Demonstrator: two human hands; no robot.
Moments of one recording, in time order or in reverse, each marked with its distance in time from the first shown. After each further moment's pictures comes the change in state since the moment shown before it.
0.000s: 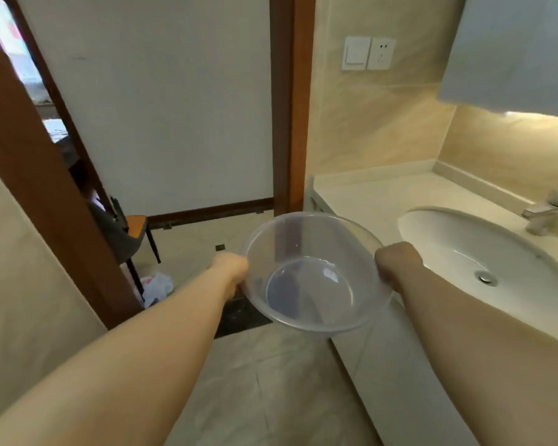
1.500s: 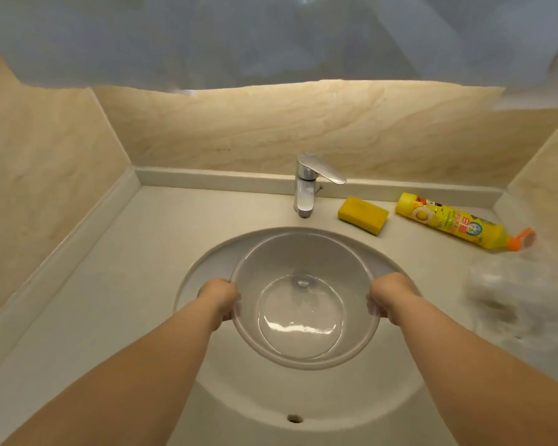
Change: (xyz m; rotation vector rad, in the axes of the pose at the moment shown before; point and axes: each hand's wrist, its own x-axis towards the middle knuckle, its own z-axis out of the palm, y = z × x) left_hand 0.185 0.296 0.572 0.511 -0.994 0.239; right_hand 0.325 0.196 -0.172 0.508 0.590 1.012
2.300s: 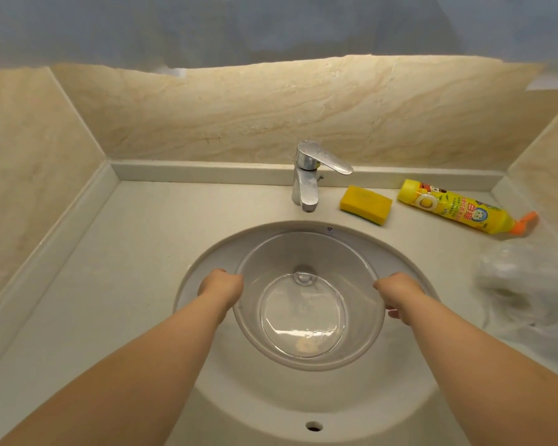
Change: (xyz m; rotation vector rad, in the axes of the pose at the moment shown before) left_hand 0.040 0.013 0.001 0.323 0.045 0.036; right_hand 0.022 0.012 0.014 -0.072 0.041 0.039
